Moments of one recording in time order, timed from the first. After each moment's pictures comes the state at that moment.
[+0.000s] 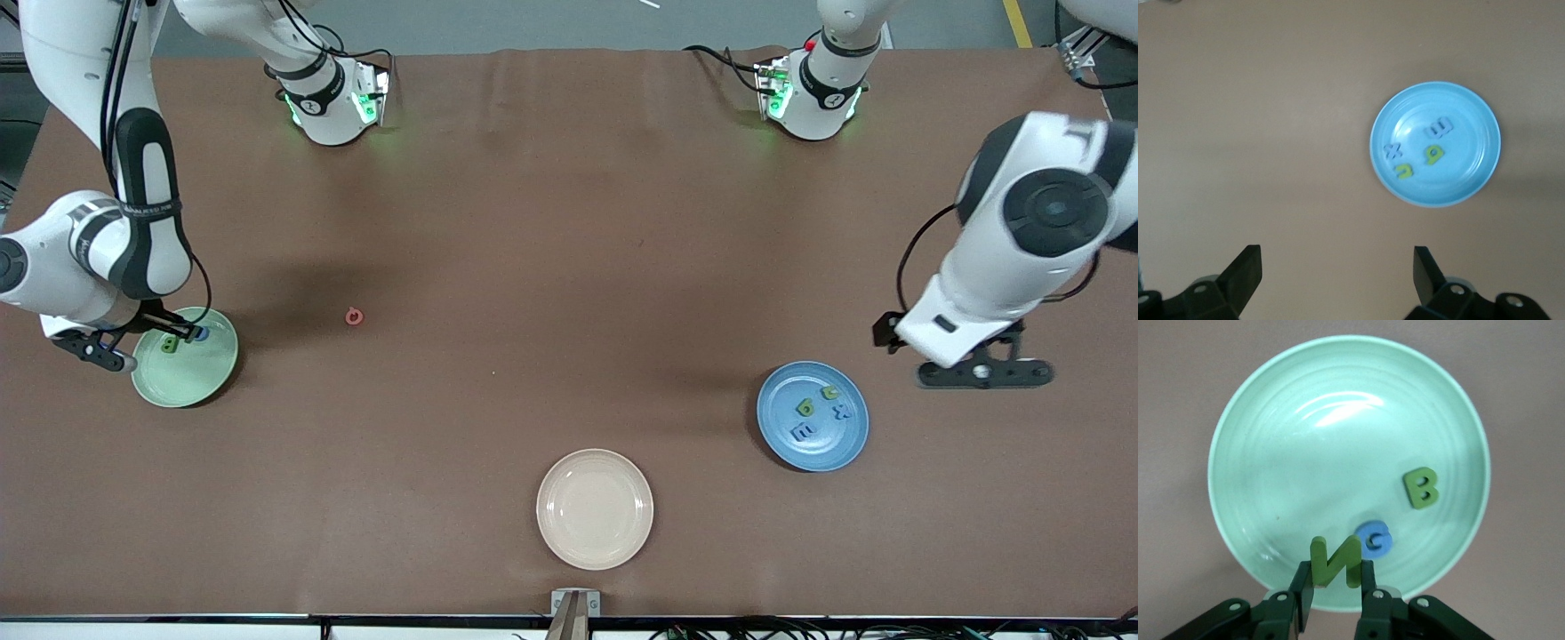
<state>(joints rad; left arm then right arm) 0.65 0.44 -1.05 -1.50 0.62 1.61 -0.40 0.40 0.49 -0.72 -2.11 0.37 2.36 -0.14</state>
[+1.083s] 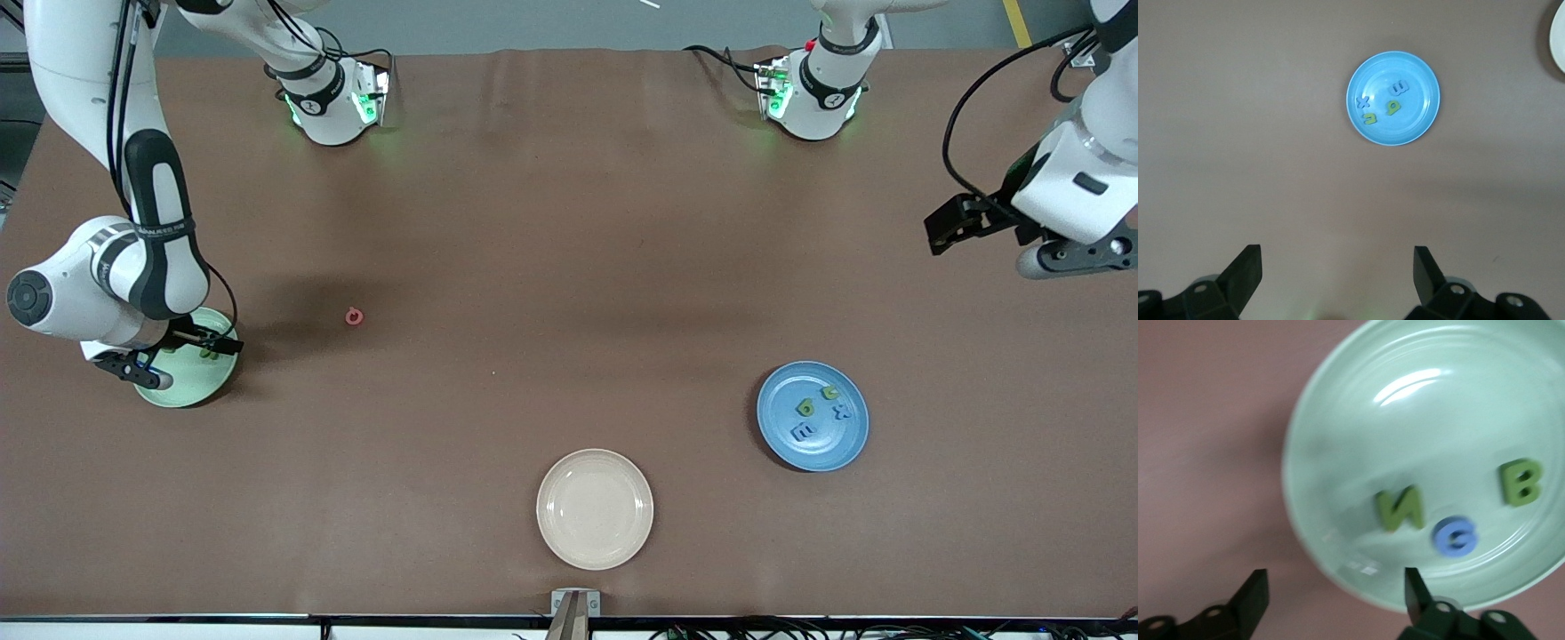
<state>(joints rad) 0.03 0.09 -0.22 -1.42 0.11 1.45 -0.24 0.36 0.49 -0.60 -2.03 0.41 2.21 -0.13</state>
